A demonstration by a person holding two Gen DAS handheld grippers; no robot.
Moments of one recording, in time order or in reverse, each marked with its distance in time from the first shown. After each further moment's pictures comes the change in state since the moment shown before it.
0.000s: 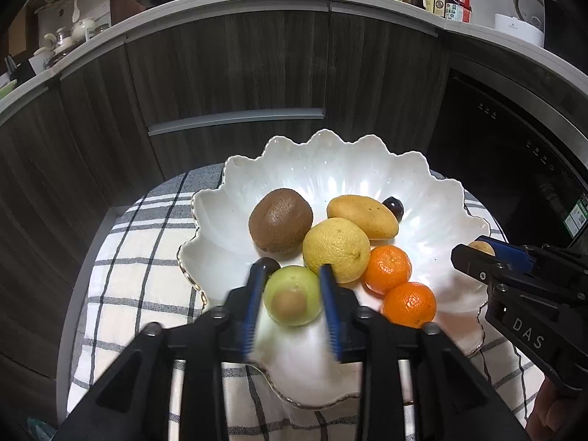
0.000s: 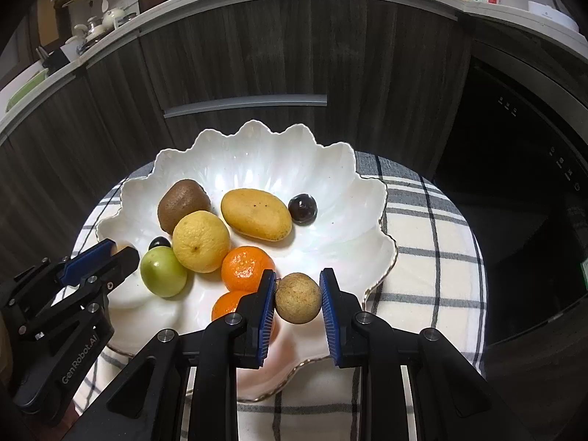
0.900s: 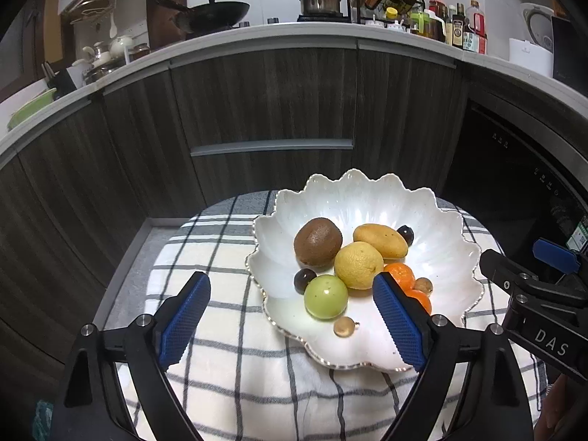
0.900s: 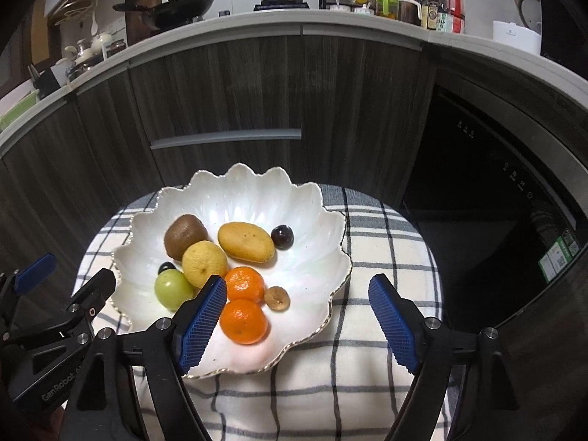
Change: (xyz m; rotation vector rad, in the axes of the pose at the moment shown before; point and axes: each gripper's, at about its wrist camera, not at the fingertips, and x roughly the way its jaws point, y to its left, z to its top) left arm -0.079 0.011 0.002 -0.044 -0.093 0.115; right arm -0.070 0.005 0.000 0.040 -0.115 -0.097
